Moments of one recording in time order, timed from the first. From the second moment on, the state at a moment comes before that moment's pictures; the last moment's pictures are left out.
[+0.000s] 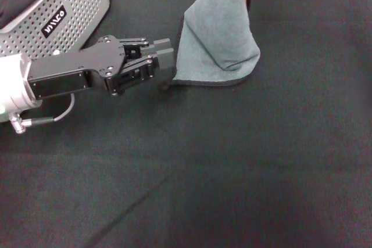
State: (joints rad) left arm -0.52 -2.03 0.67 0.55 1.74 1.84 -1.42; right arm 1.14 1.99 -1.20 -1.40 -2.61 -1.62 2.27
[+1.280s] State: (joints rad) left arm -0.52 -2.00 0.66 0.55 1.66 1.84 -1.40; right arm 0.84 1.83 -0.81 -1.22 -1.67 -1.86 1.94
